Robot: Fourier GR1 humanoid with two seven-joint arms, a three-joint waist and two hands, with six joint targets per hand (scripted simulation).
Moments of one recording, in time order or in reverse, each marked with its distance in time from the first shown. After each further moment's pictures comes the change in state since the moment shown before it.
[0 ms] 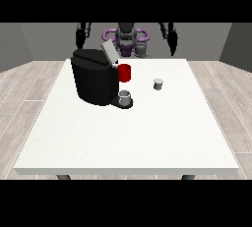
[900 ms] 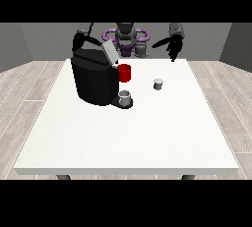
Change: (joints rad) left arm -0.203 0.268 -0.010 0.136 -0.243 -0.132 -0.096; right arm -0.051 0.037 0.047 0.030 0.163 -0.125 -0.035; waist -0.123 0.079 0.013
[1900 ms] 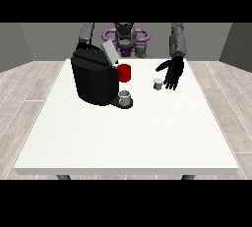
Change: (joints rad) left arm -0.317 0.111 0.012 0.445 -0.230 -0.017 -0.019; right arm -0.140 0.051 0.042 0.047 0.025 -0.001 0.056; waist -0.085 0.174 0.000
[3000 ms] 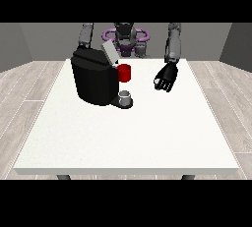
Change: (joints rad) left arm -0.137 -0.021 -0.133 0.254 -0.346 0.133 -0.060; right arm -0.047 0.000 -0.015 0.114 -0.025 0.023 -0.028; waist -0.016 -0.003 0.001
